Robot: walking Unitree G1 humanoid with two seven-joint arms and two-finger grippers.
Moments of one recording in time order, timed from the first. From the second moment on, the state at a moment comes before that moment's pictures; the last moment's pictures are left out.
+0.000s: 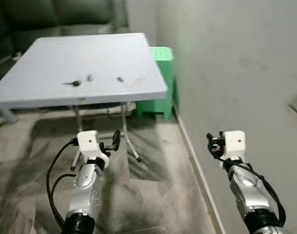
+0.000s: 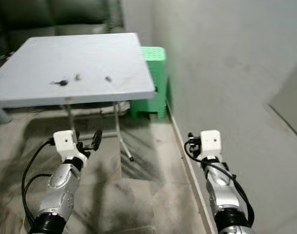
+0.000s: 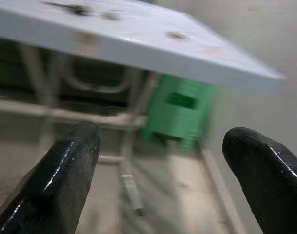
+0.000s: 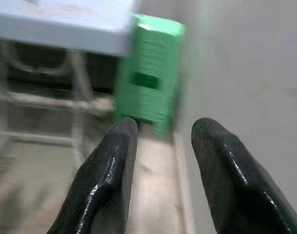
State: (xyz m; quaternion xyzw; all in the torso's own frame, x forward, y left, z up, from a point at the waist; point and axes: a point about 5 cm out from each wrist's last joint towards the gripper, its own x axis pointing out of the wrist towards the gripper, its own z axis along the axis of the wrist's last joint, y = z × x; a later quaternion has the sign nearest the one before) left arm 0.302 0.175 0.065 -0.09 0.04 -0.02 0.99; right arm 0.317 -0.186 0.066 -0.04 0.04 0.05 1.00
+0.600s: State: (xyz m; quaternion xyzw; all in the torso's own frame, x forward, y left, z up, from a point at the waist) left arm 0.297 0.183 0.083 -0.08 -0.01 -0.03 1.00; right arm 0.315 -0.193 0.081 -0.02 0.00 0.07 1.00
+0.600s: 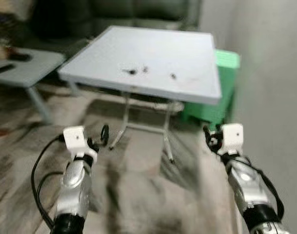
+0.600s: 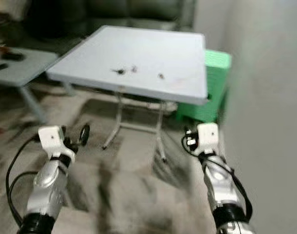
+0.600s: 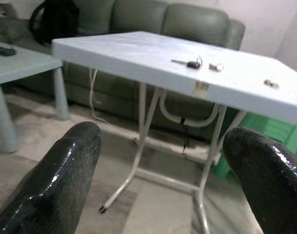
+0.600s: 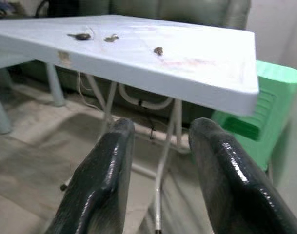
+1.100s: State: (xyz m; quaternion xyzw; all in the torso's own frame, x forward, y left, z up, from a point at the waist) left arm 0.297 0.182 0.088 -0.09 -0.01 -0.03 1.00; right arm 0.310 -0.192 0.086 -0.01 -0.01 0.08 1.00
